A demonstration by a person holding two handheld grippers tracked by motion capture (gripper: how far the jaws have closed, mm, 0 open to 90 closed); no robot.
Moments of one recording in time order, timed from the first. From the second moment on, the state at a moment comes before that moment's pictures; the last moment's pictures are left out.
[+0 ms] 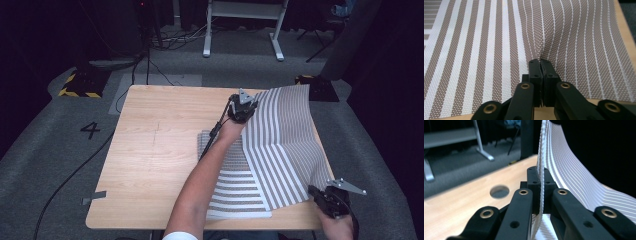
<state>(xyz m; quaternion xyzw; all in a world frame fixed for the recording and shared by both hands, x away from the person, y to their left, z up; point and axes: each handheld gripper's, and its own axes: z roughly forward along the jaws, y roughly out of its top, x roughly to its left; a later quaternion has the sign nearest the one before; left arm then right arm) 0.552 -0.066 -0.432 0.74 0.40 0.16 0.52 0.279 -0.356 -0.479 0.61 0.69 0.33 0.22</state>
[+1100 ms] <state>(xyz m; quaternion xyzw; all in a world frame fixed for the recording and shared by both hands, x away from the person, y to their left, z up) 0.470 -0.024 -0.425 0.79 0.33 0.19 0.49 0.409 -0.335 -0.487 0.49 0.80 0.29 0.21</state>
